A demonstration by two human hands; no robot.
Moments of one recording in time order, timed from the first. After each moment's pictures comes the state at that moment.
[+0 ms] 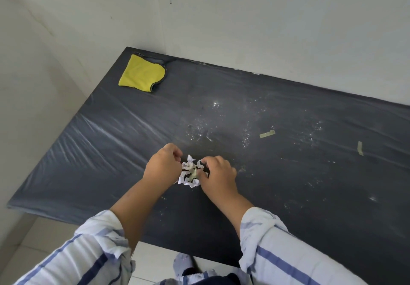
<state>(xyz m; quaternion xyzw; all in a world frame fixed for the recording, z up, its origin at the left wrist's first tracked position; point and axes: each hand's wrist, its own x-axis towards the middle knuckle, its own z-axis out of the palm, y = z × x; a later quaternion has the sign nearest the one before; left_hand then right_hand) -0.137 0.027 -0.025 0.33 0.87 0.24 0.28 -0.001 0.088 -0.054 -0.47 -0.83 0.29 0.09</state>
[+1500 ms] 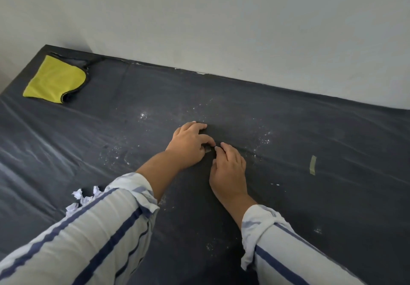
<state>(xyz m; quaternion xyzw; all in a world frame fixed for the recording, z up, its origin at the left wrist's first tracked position) -0.011 0.273 -0.049 0.62 0.75 0.10 0.22 0.136 0.276 -0.088 -0.49 -0.85 0.16 0.14</state>
